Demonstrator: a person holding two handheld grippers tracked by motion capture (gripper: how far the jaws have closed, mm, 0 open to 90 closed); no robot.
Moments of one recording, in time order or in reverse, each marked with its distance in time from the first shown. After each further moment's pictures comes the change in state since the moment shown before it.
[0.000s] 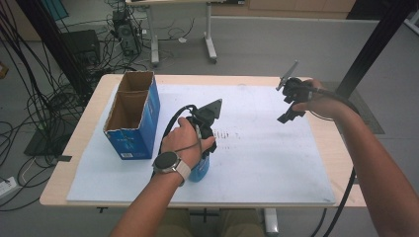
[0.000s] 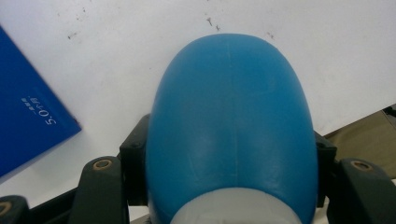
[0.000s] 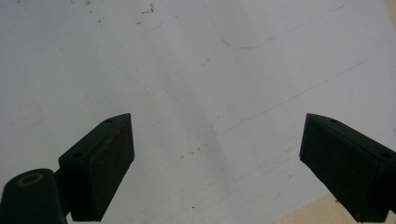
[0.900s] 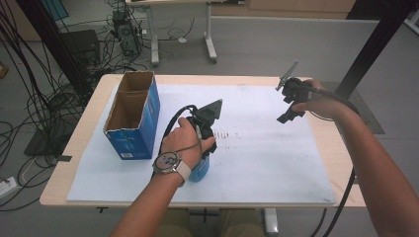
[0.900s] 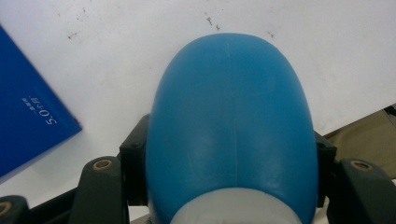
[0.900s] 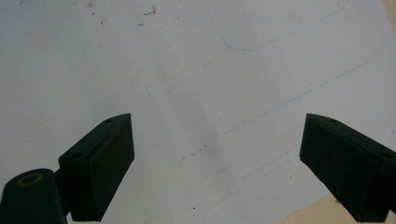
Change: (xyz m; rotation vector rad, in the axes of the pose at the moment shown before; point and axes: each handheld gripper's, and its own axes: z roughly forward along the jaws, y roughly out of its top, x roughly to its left) left arm -0.001 0.000 0.000 -0.003 0.004 0.001; right arm 0.002 0.001 -0.001 -0.002 -0.003 -0.005
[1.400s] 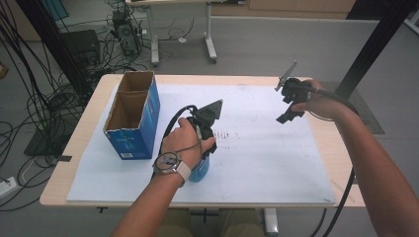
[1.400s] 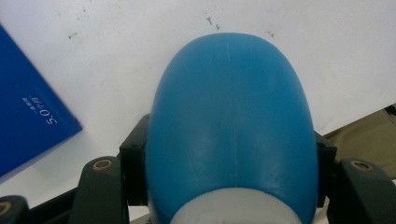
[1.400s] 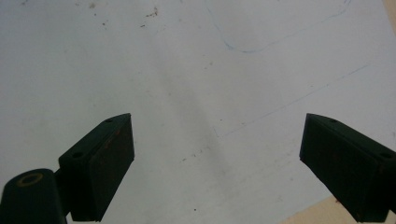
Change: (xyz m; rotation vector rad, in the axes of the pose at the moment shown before) left arm -0.001 0.000 0.000 -0.002 0.002 0.000; right arm 0.002 0.001 0.000 -0.002 0.001 -0.004
